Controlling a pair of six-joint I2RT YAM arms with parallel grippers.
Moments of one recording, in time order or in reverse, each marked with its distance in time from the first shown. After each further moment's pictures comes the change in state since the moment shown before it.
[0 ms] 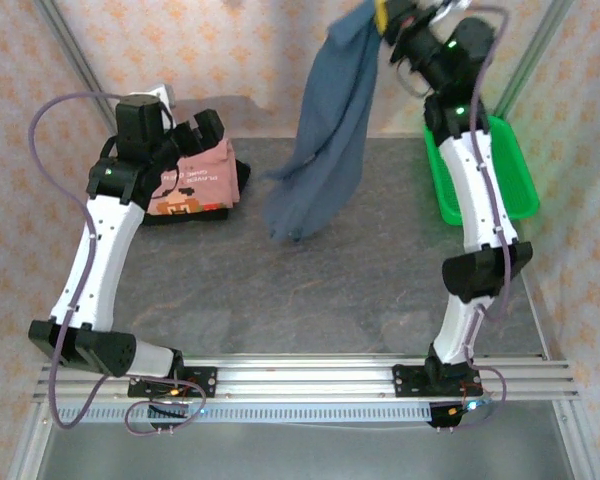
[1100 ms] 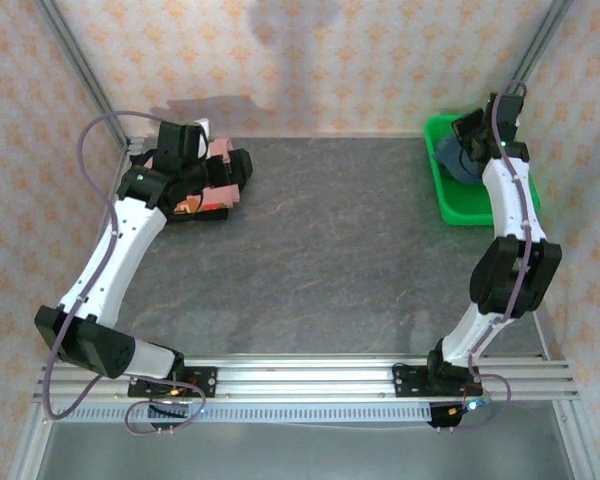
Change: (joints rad) left arm -0.129 0.044 -0.092 -0.082 0.027 0.025; right arm -0.372 -0.108 -0.450 -0.382 0.366 -0.591
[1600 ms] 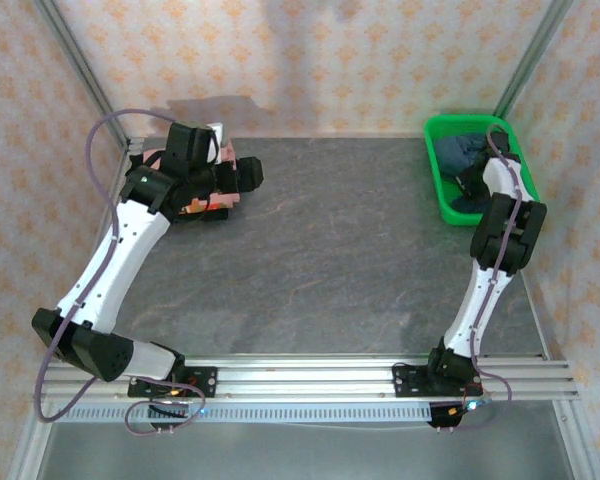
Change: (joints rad) left arm -0.066 -0.028 0.024 -0.095 -0.009 0.026; right arm -0.156 0.492 0.138 -0.321 0.086 -0.096
